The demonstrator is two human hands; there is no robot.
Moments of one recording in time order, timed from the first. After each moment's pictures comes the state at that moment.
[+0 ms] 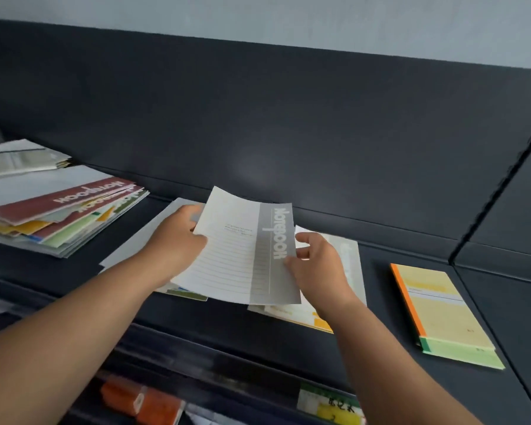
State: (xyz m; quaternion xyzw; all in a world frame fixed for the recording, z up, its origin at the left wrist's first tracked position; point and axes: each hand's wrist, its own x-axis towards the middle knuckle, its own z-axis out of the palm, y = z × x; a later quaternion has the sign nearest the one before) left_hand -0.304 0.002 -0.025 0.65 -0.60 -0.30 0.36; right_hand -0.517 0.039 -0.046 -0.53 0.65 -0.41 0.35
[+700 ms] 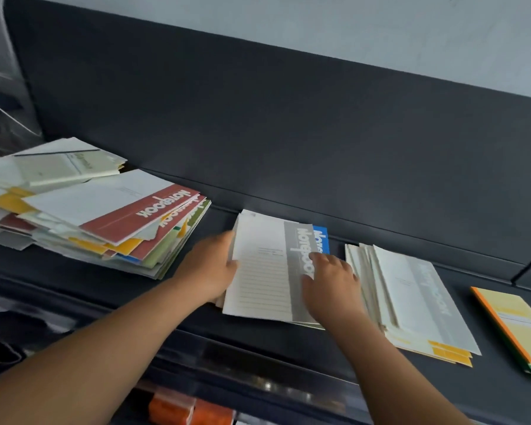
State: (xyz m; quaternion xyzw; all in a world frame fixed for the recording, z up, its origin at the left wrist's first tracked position) left_hand -0.151 -0.044 -0.056 0.62 -0.74 -0.18 0.20; right_hand -0.342 0.001 -0.053 -0.61 0.78 -0.12 0.08
